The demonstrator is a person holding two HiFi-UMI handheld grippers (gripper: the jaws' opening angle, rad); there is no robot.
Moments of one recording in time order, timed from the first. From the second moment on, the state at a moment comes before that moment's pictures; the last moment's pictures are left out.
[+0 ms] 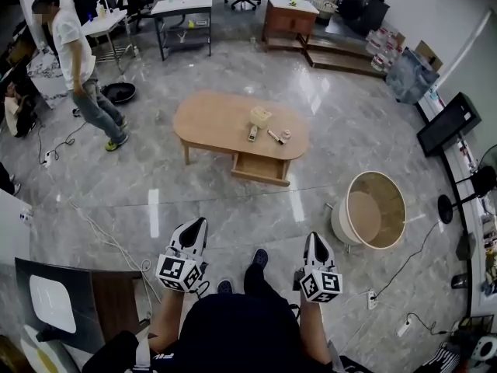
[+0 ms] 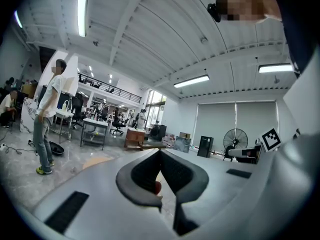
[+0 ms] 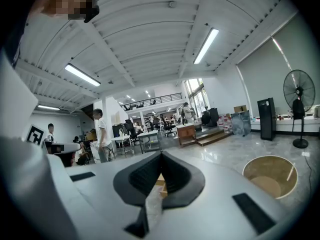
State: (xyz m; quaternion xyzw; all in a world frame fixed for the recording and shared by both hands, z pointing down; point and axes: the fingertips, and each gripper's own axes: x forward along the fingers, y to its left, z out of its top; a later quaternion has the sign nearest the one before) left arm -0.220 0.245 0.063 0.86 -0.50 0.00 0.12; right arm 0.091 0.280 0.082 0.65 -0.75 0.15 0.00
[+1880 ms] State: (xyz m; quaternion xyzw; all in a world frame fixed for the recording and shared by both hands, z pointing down) left arm -0.120 0.088 0.054 0.81 -0.58 0.00 0.09; right arm 0.191 0.076 0.096 0.58 -0.80 0.15 0.02
